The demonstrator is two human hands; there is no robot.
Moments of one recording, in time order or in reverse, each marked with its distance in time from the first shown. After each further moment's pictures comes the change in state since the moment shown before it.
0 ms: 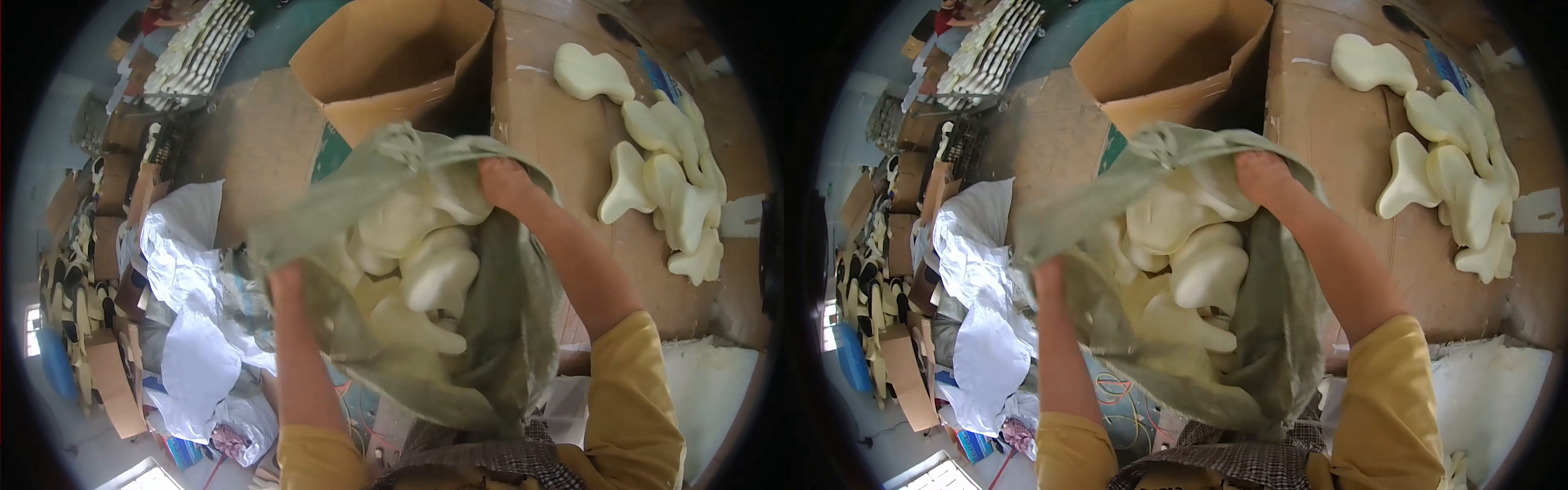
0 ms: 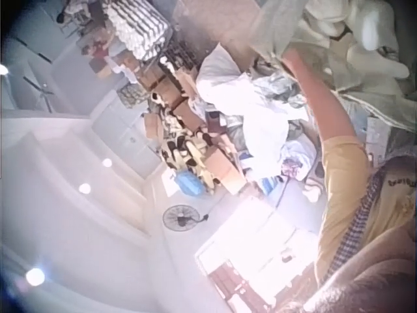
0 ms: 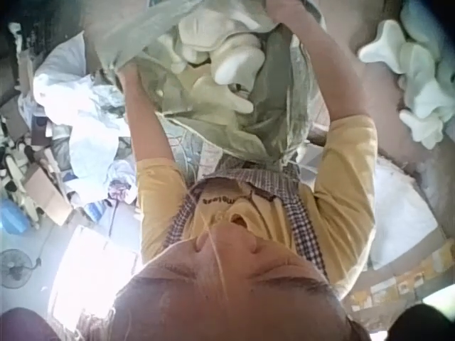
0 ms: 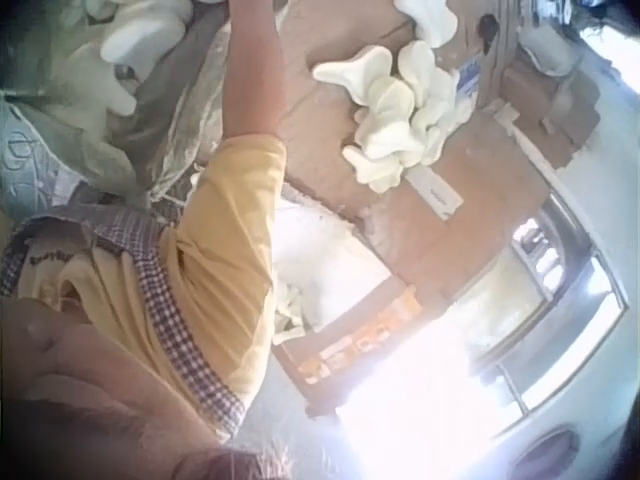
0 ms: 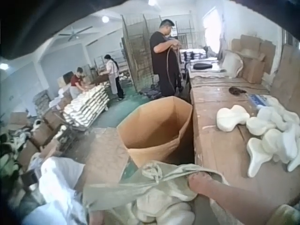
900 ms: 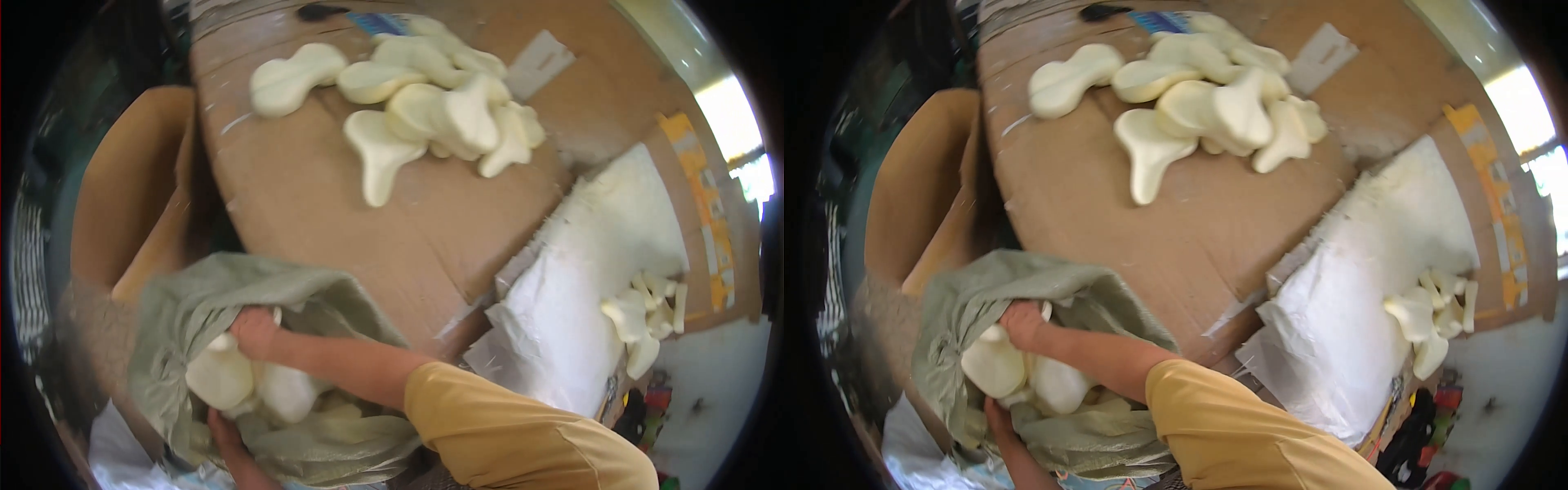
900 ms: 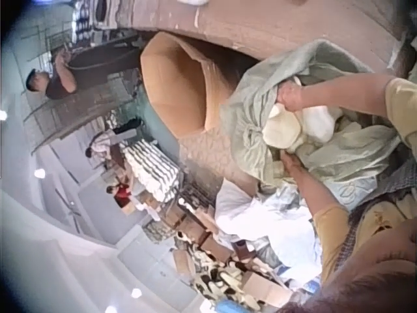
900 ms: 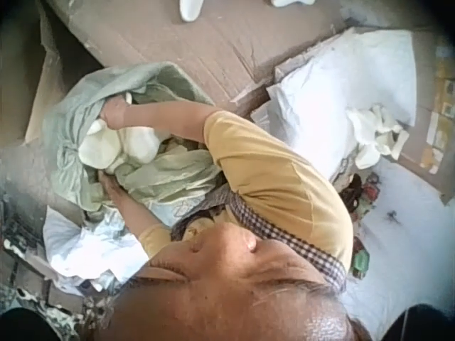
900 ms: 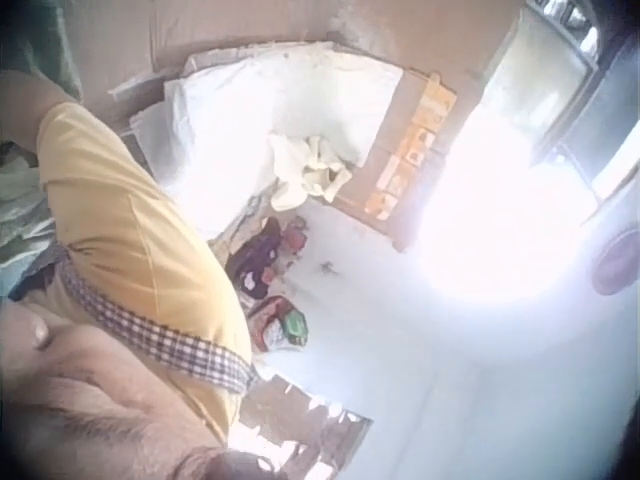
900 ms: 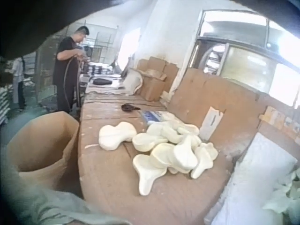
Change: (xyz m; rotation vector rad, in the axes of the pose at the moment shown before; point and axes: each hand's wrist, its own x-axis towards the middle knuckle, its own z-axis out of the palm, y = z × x) left_hand -0.016 0.067 0.138 -1.728 -0.694 -0.758; right_hand -0.025 -0.059 0.113 0.419 0.122 0.199
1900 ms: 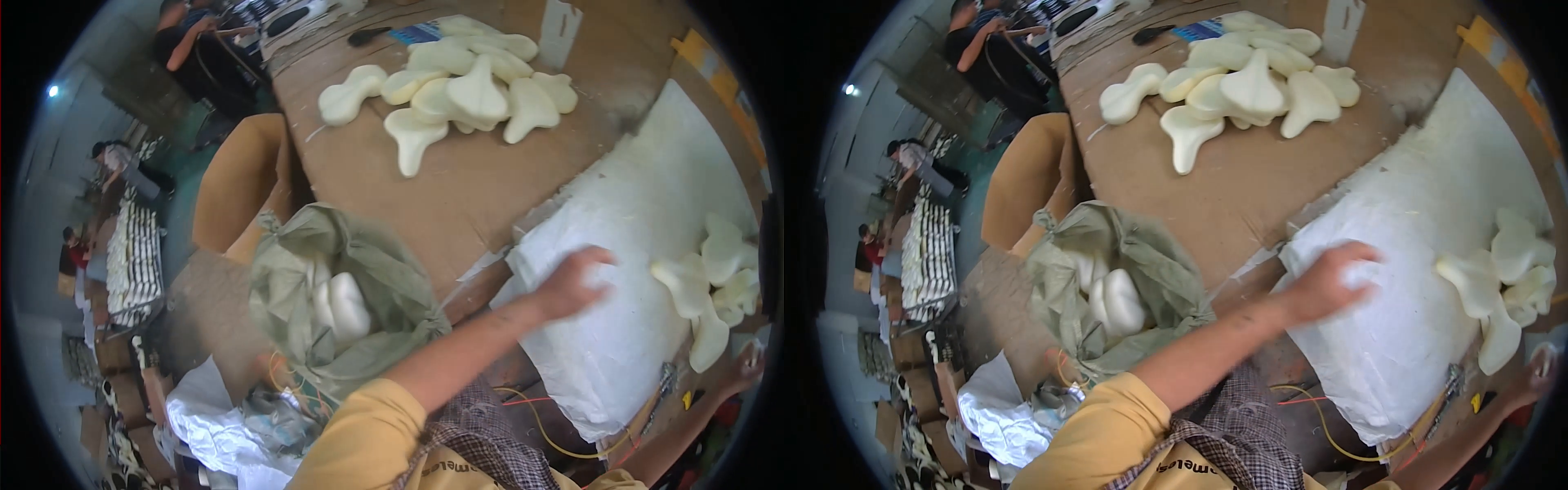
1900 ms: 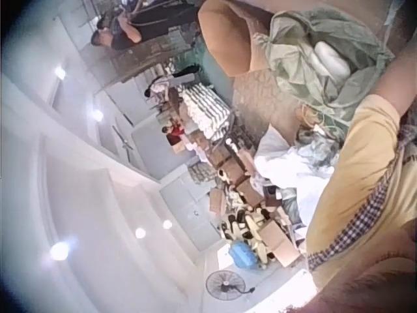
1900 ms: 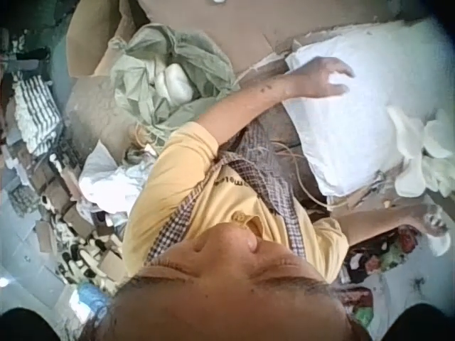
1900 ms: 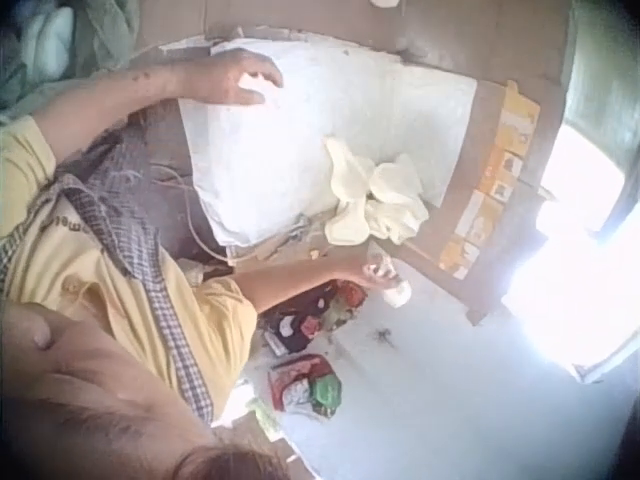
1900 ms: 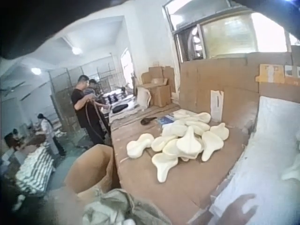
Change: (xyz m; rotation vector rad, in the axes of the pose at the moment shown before) left_hand -0.376 -0.093 0.547 0.456 -1.435 0.823; right_hand -0.840 0.152 -0.332 -0.816 1.517 0.626
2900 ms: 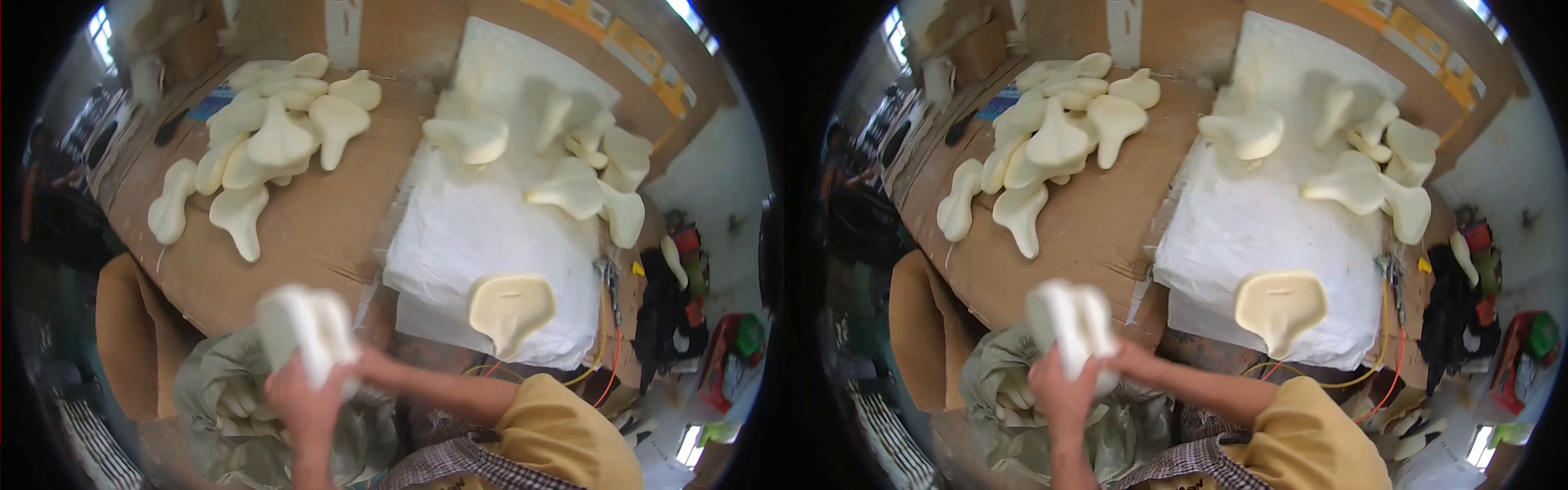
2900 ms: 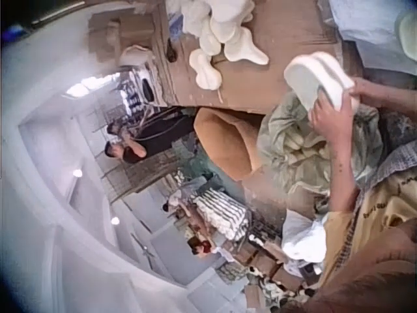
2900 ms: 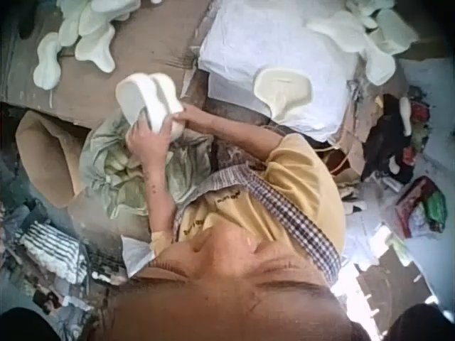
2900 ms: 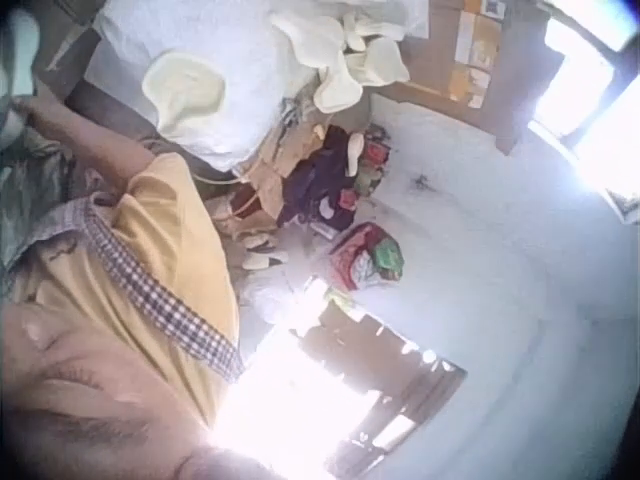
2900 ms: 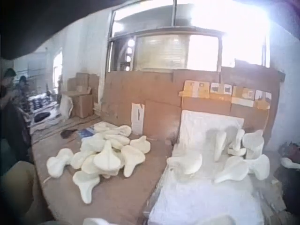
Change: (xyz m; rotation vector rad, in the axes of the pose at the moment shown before) left_hand -0.112 0.049 -0.145 1.061 0.133 -0.508; right_hand -0.205 -0.443 0.191 1.744 -1.275 1.251
